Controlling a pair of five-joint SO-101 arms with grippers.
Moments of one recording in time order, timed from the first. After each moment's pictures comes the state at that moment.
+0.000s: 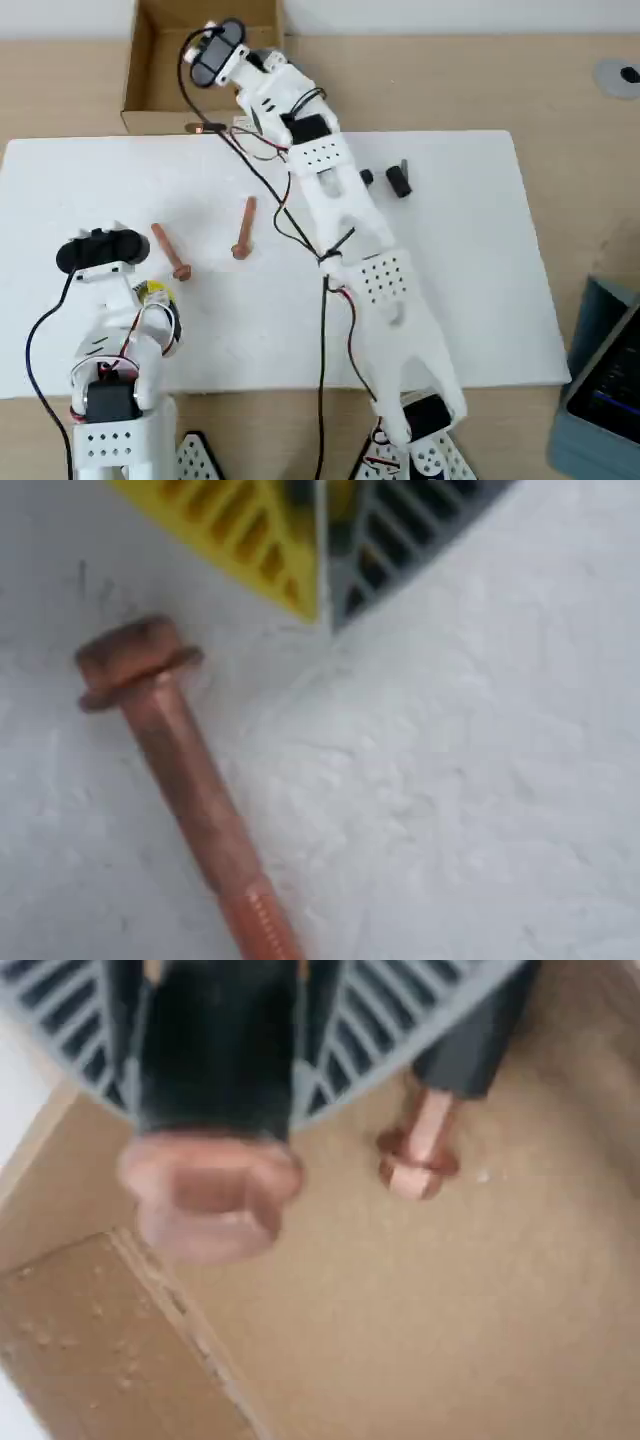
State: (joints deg) left arm -8.8 -104.1 95.1 58.5 -2.4; right arm -25.9 66.2 -64.7 30.1 28.5
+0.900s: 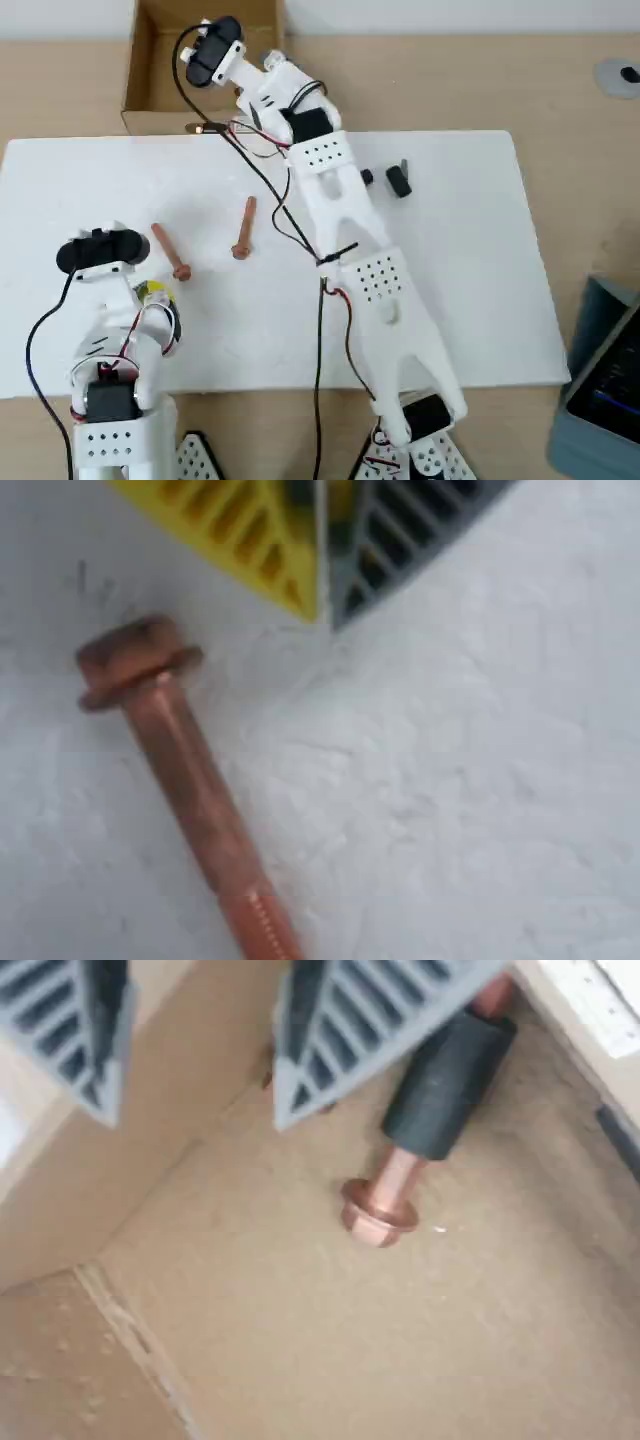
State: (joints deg) left arm -8.8 -104.1 95.1 58.5 -2.4; right arm -26.2 69.9 -79.8 45.1 29.1
